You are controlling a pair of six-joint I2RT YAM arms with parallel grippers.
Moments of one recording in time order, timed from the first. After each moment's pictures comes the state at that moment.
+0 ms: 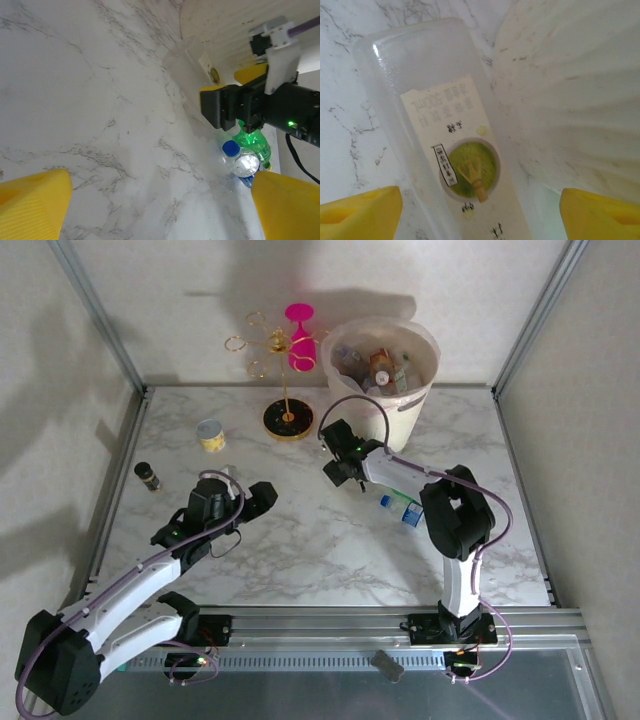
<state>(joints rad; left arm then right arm) -0.45 0.92 0.53 -0.14 0.11 -0.90 0.67 1.98 1.43 -0.50 0.37 -0.18</state>
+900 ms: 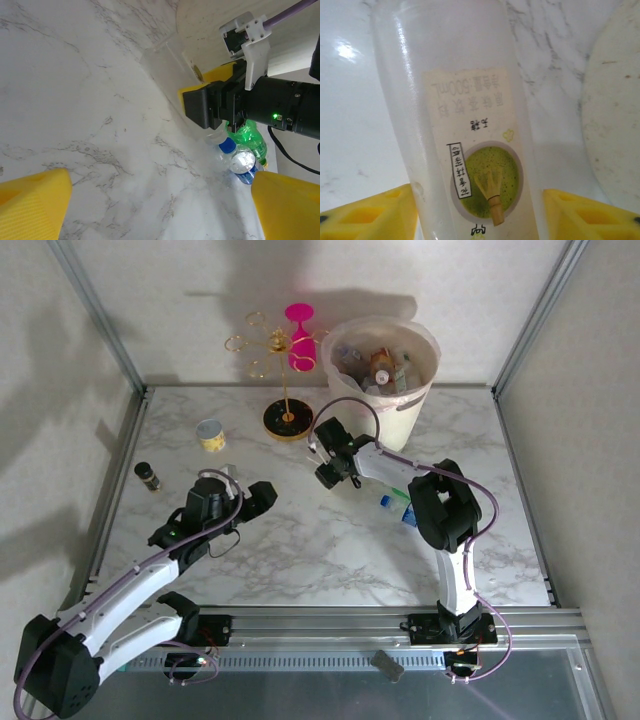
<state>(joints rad) -0.45 0.89 0.54 -0.18 0.12 -0.89 0.67 2.04 1.51 -0.58 0.12 -0.16</state>
